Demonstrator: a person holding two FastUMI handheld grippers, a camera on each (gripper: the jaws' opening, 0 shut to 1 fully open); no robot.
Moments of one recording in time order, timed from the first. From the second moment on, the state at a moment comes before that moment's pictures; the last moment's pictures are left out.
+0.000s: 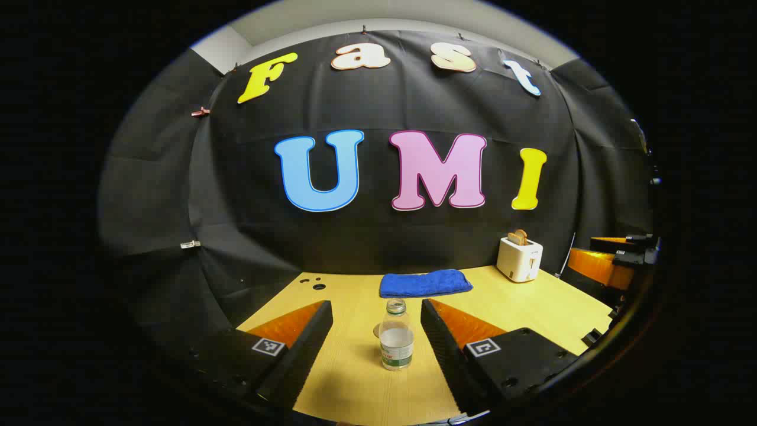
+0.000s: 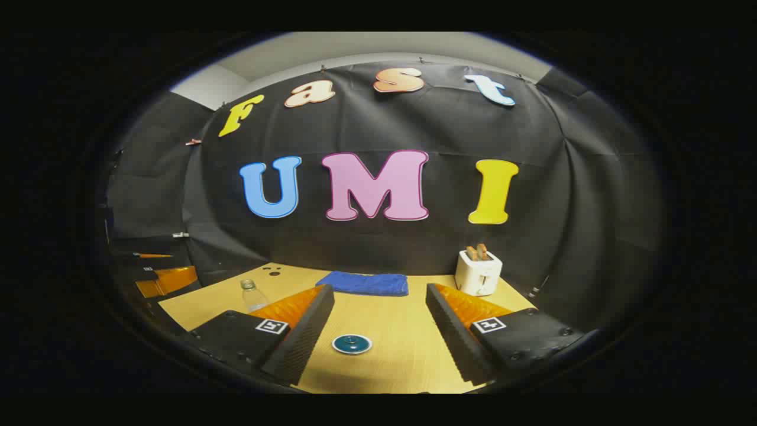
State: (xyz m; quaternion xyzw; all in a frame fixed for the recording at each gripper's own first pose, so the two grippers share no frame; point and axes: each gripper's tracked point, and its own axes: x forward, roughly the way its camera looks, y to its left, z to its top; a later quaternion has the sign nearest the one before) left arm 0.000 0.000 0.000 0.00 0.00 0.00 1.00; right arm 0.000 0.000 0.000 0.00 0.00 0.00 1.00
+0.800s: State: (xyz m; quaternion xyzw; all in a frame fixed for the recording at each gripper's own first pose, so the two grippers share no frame) left arm 0.015 -0.001 -0.020 0.01 0.01 -0.05 1.00; right arm 0.011 0.052 -0.038 -0.01 0.04 0.01 1.00
